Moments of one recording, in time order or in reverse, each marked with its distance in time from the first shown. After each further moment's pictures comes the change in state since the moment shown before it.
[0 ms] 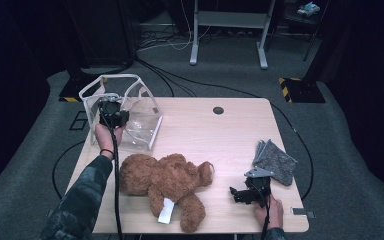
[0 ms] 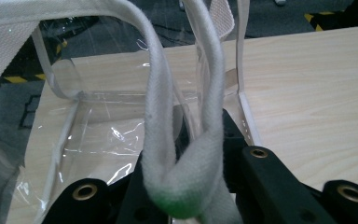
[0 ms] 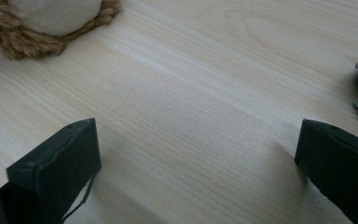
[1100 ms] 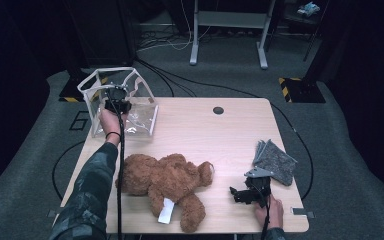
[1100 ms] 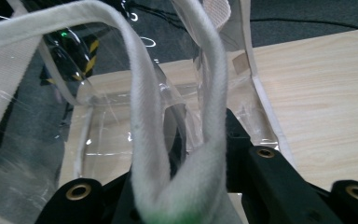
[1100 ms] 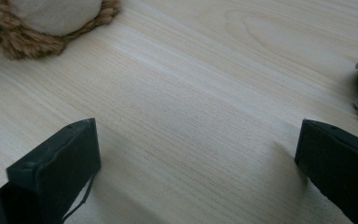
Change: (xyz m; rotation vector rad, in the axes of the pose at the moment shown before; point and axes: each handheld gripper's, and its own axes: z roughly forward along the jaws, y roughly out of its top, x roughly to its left) left arm 0.002 0.035 0.045 0.073 0.136 0.077; right arm 0.000 0.000 0.000 -0.001 0.003 -0.001
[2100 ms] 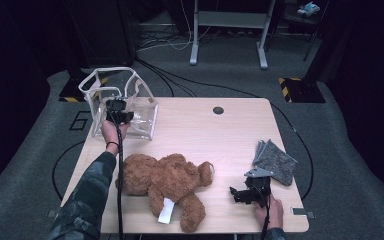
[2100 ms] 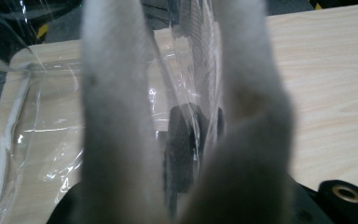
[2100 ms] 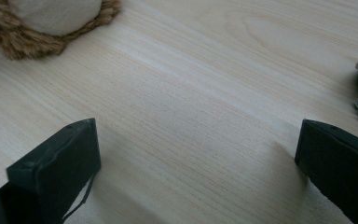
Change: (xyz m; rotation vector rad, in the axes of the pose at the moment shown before) left arm 0.003 -0.035 0.016 -0.001 -0.171 -0.053; right arm 0.000 0.000 0.000 0.001 0.000 -0.001
